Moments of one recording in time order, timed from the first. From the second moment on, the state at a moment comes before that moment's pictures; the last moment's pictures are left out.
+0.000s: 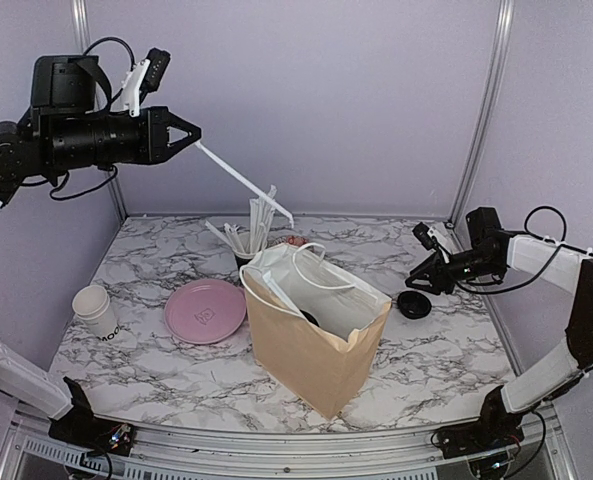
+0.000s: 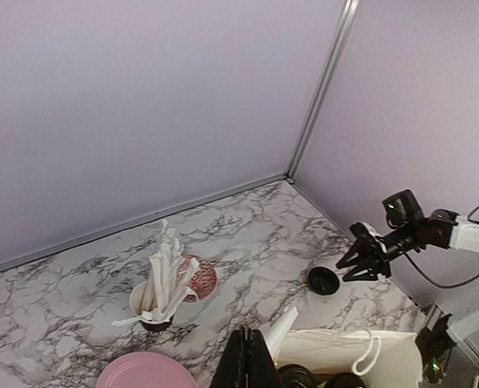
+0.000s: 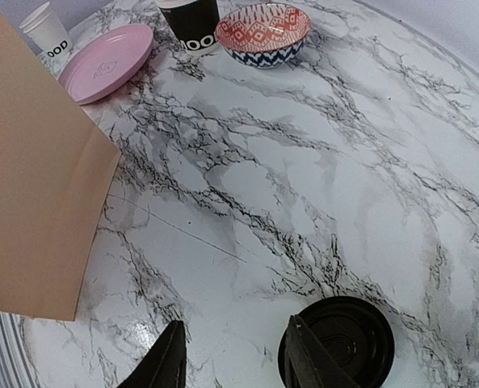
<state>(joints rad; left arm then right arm) -0.81 1.33 1.88 -0.82 -0.09 -0.26 0.04 1.44 0.97 -0.57 -0.80 -0.63</state>
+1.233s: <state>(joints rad) -1.11 1.70 1.86 -0.81 0.26 -0.17 0.05 1.44 0.97 -0.58 -0.78 -0.64</state>
